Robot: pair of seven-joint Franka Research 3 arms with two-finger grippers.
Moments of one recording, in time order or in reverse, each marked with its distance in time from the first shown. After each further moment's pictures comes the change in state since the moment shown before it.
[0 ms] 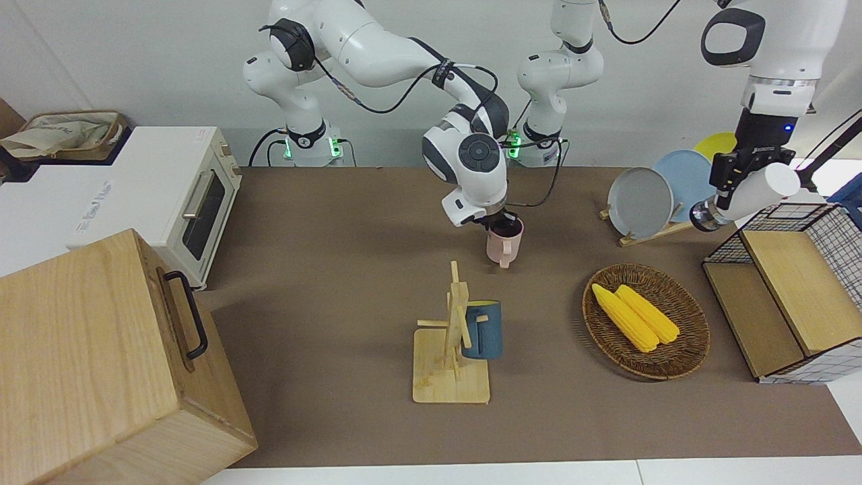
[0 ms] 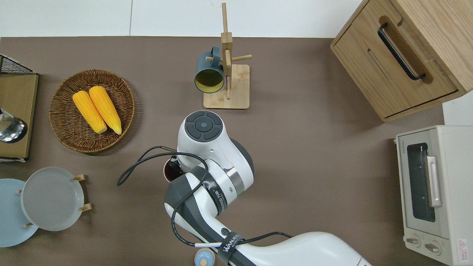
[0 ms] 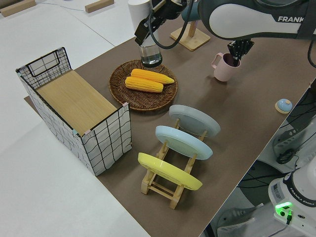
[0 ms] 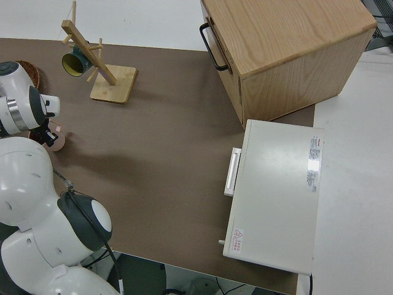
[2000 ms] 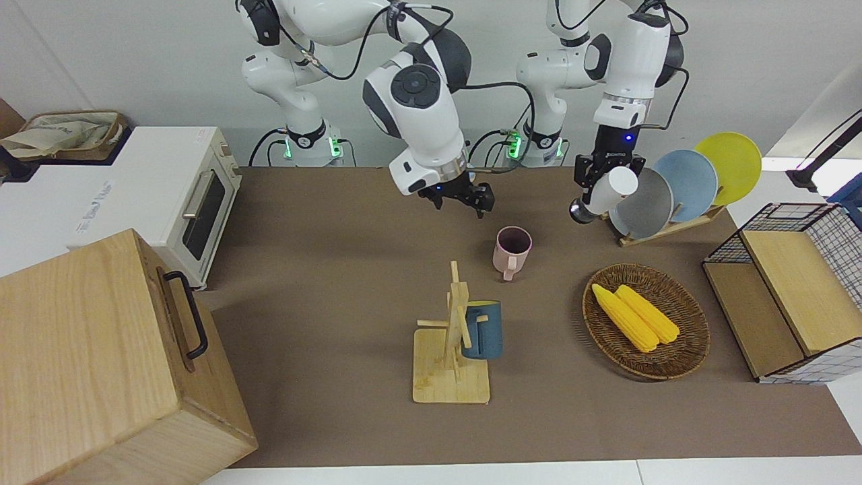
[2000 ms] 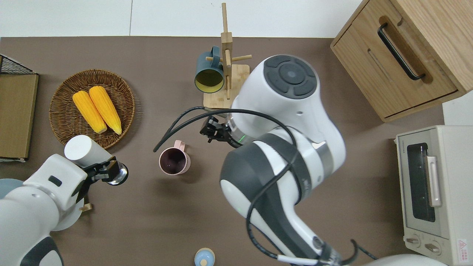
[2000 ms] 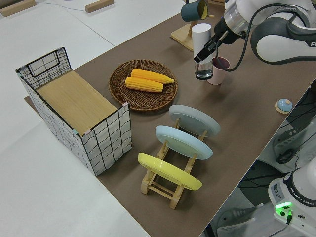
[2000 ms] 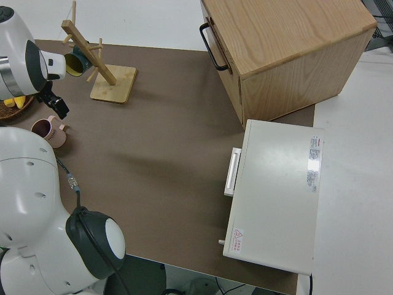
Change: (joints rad) left arm -0.179 -0.316 -0.173 -0.554 -0.007 0.232 -0.256; right arm -0.175 -0.215 -0.028 0.073 -0.016 -0.235 -0.102
